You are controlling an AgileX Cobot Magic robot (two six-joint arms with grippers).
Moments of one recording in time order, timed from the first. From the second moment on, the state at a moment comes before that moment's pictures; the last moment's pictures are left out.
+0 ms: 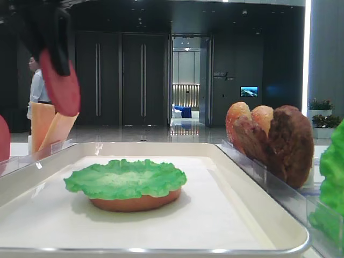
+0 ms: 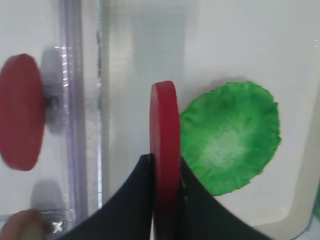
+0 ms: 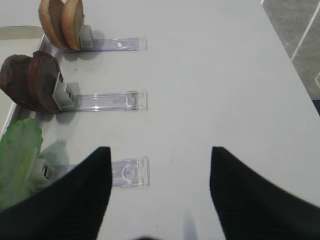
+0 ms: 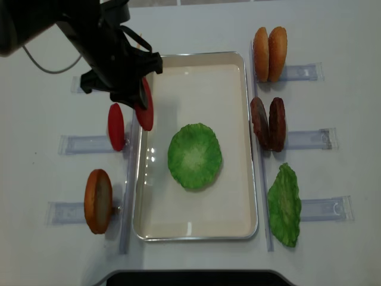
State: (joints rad) left arm -0.42 1.67 -1.29 -0.17 1.01 -0.39; right arm -0.01 -0.01 -0.51 0.05 1.13 -0.04
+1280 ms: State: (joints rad) left arm -0.57 1.72 -1.13 -0.53 0.71 -0.18; right arm -0.01 -0.01 -0.51 0.05 1.13 -0.04
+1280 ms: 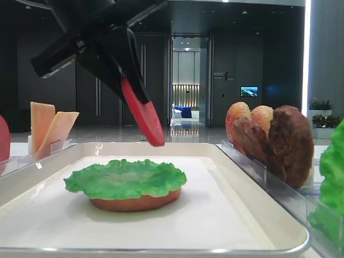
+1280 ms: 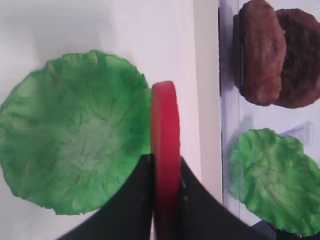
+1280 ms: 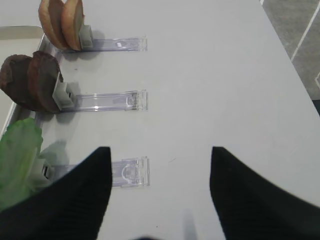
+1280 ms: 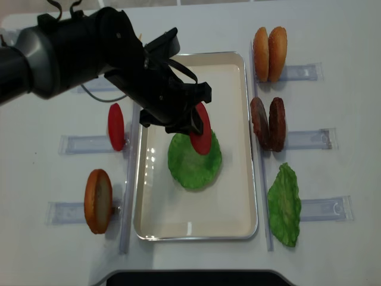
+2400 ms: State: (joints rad) left arm -0.58 1.79 -1.13 -0.58 0.69 -0.12; right arm -0.01 -0.01 -0.51 0.05 1.13 -0.04
